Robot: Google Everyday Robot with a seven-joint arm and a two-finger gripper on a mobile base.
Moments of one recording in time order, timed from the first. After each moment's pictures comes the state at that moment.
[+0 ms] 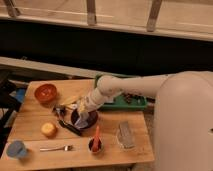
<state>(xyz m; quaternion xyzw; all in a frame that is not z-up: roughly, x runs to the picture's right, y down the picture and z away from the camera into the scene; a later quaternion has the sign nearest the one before) -0.118 0.123 0.795 -0.44 -0.07 0.59 0.67</state>
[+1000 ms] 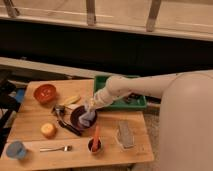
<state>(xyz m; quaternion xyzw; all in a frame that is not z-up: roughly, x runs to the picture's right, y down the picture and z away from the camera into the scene) -0.067 0.092 0.807 -0.38 -0.05 0.66 0.65</state>
